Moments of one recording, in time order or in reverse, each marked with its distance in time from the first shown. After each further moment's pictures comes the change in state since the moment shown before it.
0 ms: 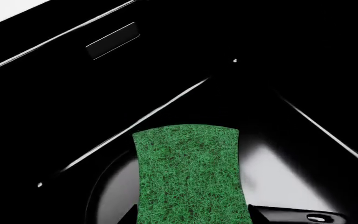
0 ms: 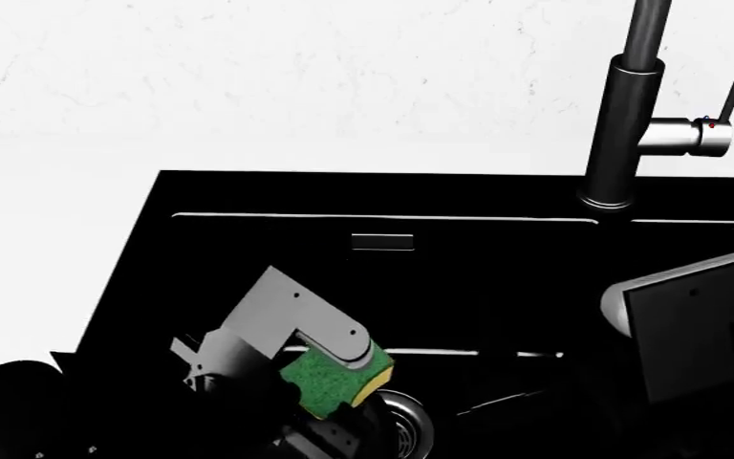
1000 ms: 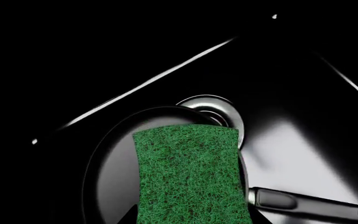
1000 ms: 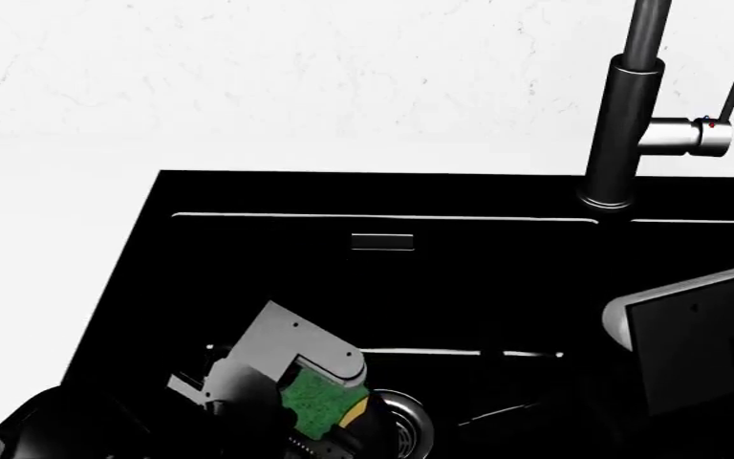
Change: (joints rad) left arm 0.019 0.071 0.055 -0.292 0.071 0.124 0.030; right arm -0.041 -0.005 0.002 0.011 -0.012 -0.035 -0.013
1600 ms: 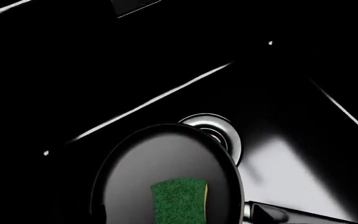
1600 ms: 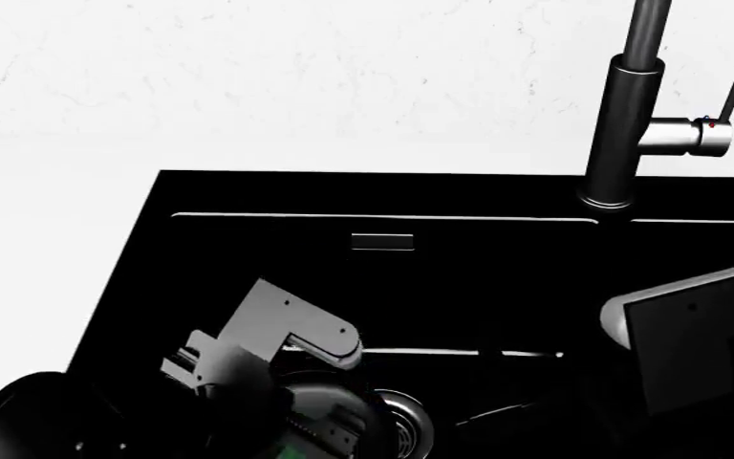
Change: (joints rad) left arm -0.008 -0.031 -0.039 0.101 -0.069 -0.032 -0.074; right arm 0.005 -0.006 -0.005 0.008 -0.001 0.000 -0.004
